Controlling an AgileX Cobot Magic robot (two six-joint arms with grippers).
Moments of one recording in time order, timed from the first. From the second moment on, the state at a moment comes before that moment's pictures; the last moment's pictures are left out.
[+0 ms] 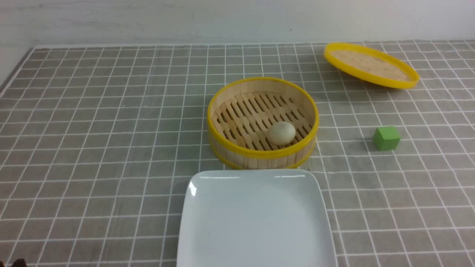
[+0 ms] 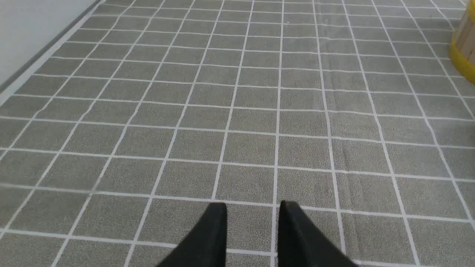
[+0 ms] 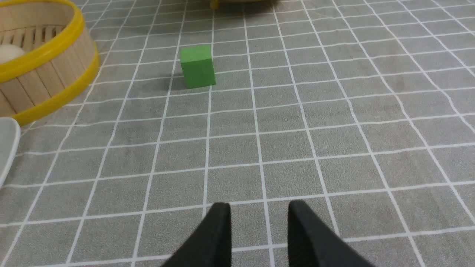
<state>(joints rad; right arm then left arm) -0.02 -0.02 0.01 0.04 0.39 -0.01 0.01 -0.01 0.03 0.15 0.37 -0.15</state>
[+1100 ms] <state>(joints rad) -0.02 -0.02 0.01 0.04 0.39 -0.01 0.01 -0.01 0.03 0.15 0.37 -0.15</state>
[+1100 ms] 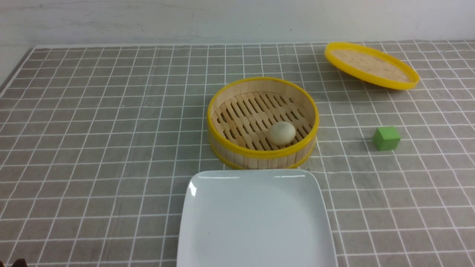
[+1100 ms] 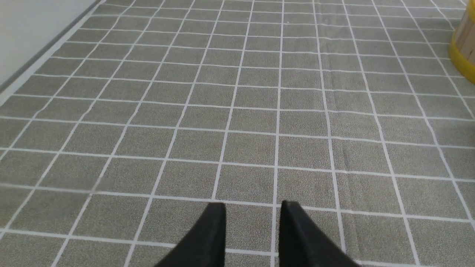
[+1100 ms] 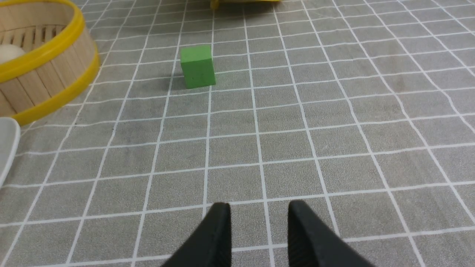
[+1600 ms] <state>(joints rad) -0.02 -0.02 0.02 0.66 0.29 0.32 0.01 -0.01 0.03 0.15 0.37 -0.15</state>
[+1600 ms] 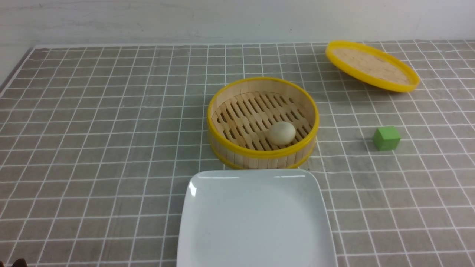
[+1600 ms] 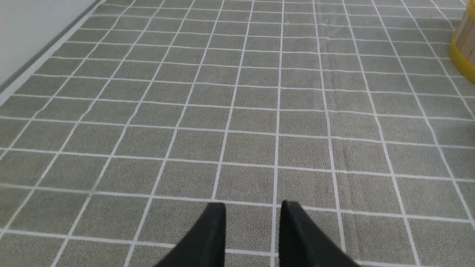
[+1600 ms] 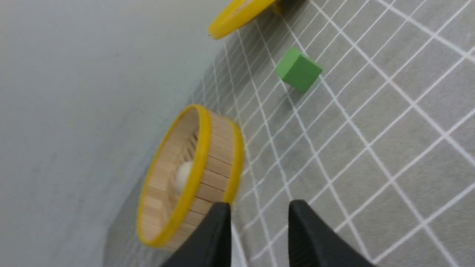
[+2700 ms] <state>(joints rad) 0.34 1.73 -1.52 0.47 1.04 -0.21 0.01 -0.01 0.03 0.15 0.37 -0.15</state>
